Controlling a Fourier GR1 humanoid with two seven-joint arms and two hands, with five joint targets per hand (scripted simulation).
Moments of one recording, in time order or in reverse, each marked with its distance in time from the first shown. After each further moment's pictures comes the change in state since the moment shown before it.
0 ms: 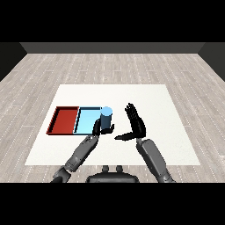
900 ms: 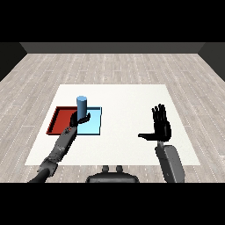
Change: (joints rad) left arm -0.138 0.247 0.260 0.311 0.014 -0.105 0.144; right arm 0.174 -0.122 -0.266 -0.125 -0.107 0.072 -0.023
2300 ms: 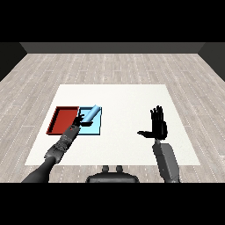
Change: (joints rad) left arm -0.256 -0.055 -0.020 0.566 -0.190 -0.019 0.220; right arm -0.034 0.058 -0.061 0.190 -0.001 0.061 -0.077
